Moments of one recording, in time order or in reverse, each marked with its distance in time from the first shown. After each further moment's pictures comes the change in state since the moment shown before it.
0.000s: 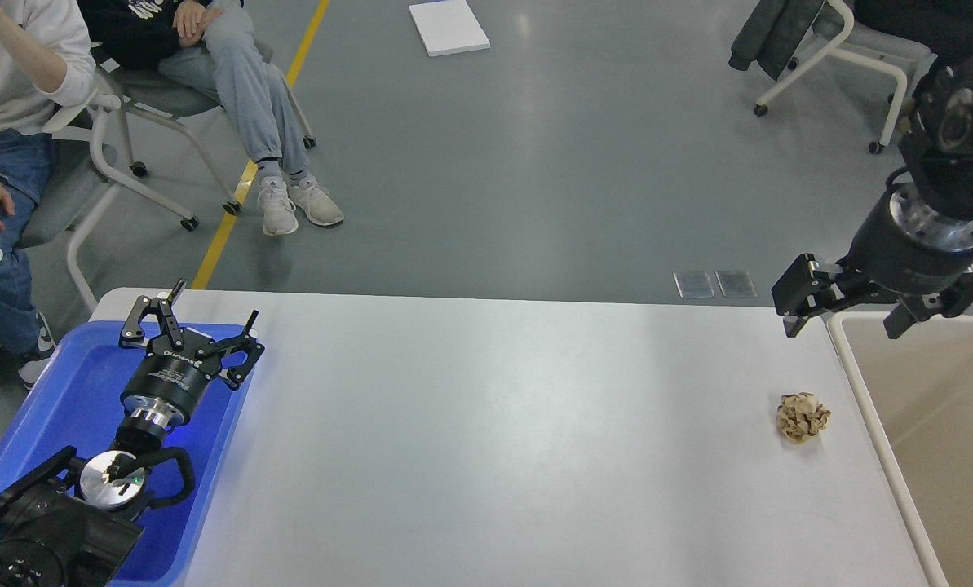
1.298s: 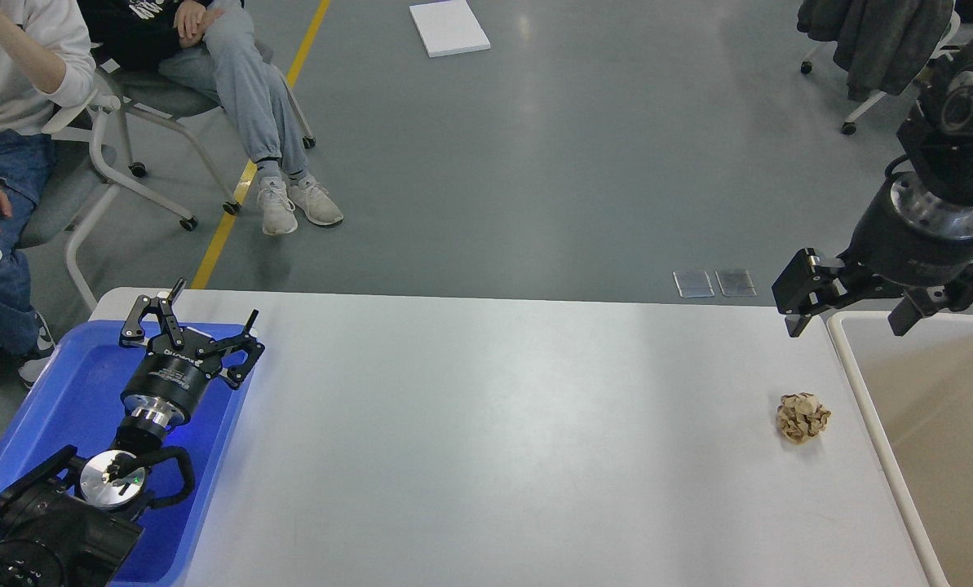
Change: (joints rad) left arm 0.000 0.000 0.000 0.000 0.000 0.000 0.000; right arm 0.071 0.031 -0.021 0.015 0.007 0.085 0.000
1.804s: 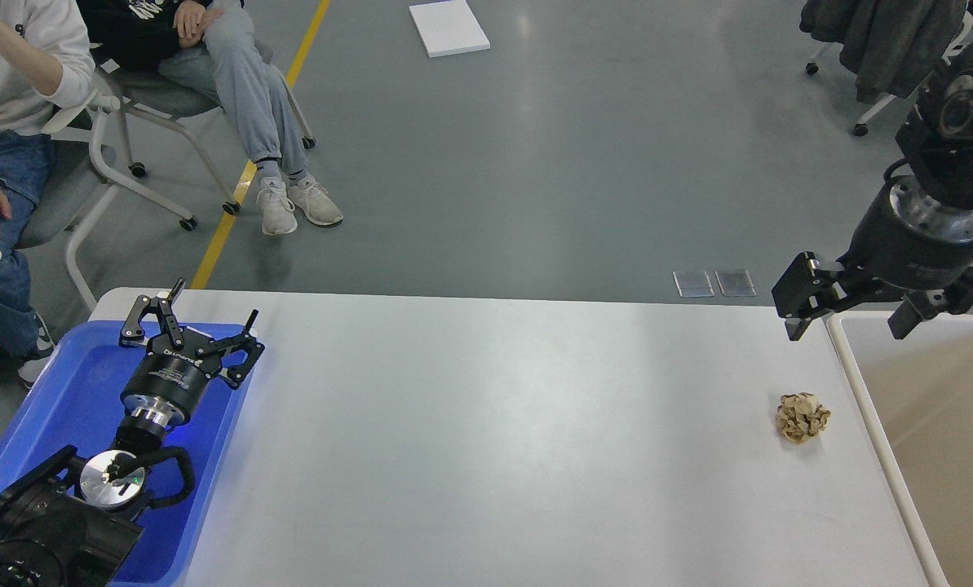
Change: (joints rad) left arm 0.000 0.000 0.000 0.000 0.000 0.000 0.000; right arm -0.002 0.000 0.001 0.007 -0.003 0.000 0.000
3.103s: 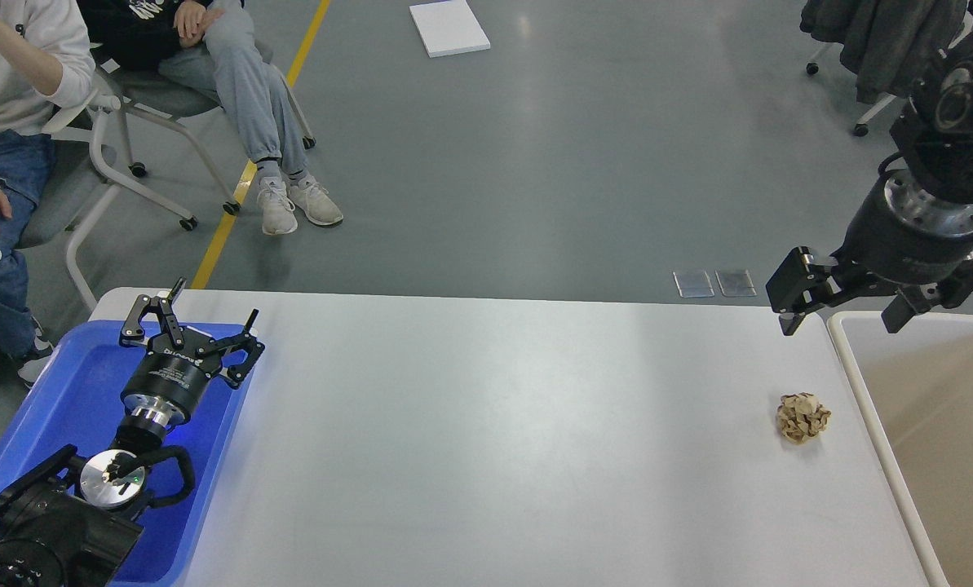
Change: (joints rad) left arm -0.001 0.000 0.000 0.000 0.000 0.000 0.001; right arm 0.010 0.005 0.012 0.000 0.000 0.000 0.000
